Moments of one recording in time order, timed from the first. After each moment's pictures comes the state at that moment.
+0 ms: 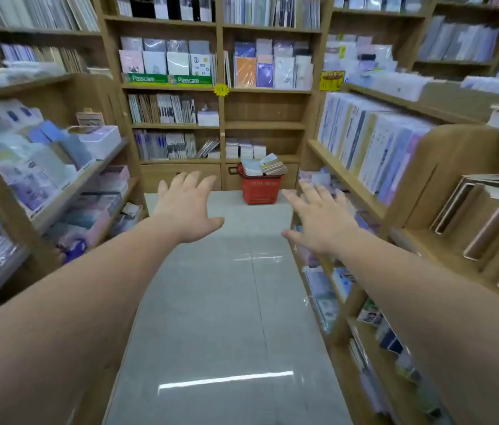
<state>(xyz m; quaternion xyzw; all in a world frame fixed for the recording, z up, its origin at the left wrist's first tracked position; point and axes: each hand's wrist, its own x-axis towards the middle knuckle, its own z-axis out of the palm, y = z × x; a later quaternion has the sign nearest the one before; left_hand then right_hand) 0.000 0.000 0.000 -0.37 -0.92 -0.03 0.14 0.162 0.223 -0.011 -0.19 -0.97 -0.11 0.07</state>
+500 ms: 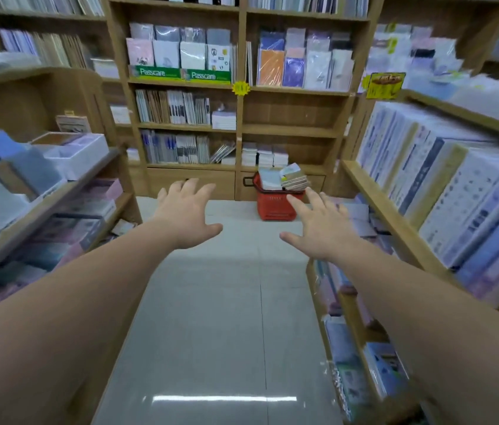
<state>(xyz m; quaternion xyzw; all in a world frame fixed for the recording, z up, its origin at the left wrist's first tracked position) -0.289 0.195 -0.020 -0.32 -0.94 -0.02 0.09 -0.150 0.434 -0.031 -0.18 -0.98 -0.04 0.05</state>
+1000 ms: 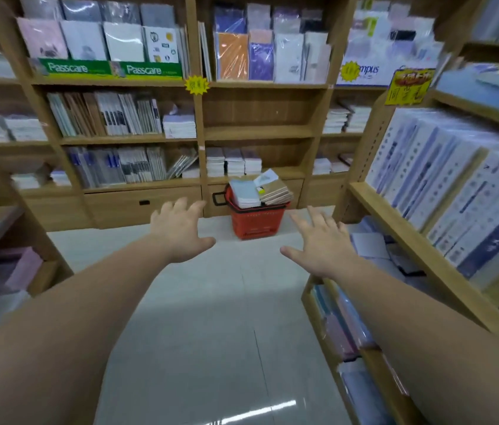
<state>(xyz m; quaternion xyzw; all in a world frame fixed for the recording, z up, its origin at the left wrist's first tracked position) -0.680 0.389 -0.055 -0.37 -0.93 -0.02 0.00 -0.489 0.601 -0.071 -0.30 -0.95 0.00 0.00</state>
